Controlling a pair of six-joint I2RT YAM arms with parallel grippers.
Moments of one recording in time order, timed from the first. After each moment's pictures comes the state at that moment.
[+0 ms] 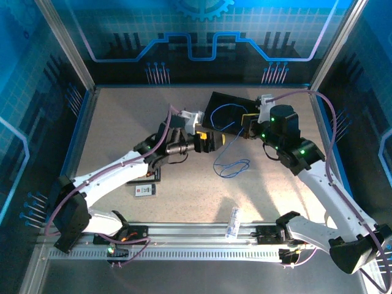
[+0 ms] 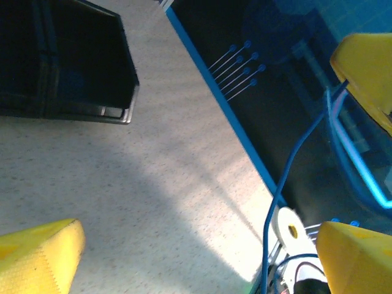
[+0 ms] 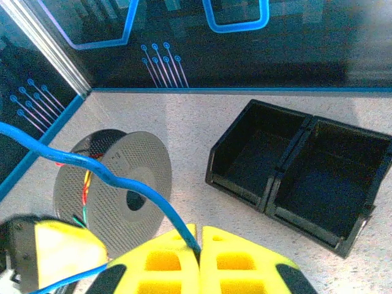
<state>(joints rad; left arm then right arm) -0.72 1.37 0.99 0.06 0.28 -0.73 0.44 1.04 1.13 -0.49 -0.01 0.33</state>
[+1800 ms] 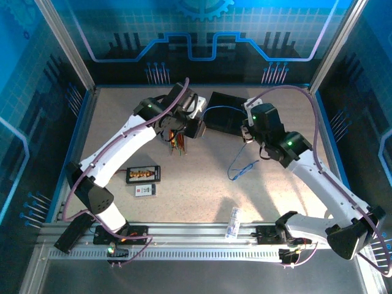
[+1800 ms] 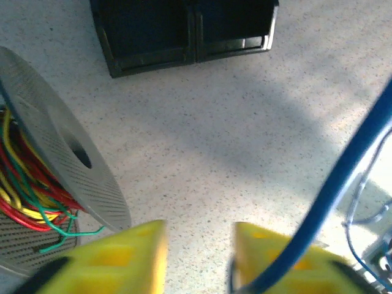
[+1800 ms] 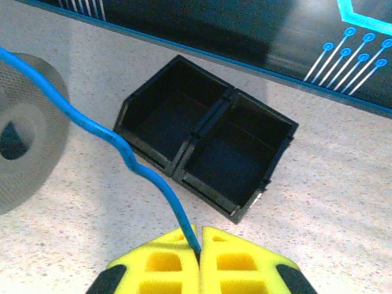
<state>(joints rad) -0.65 1.65 1.80 -1.09 0.05 -0.24 0.53 1.16 1.22 -0.69 0.31 0.07</state>
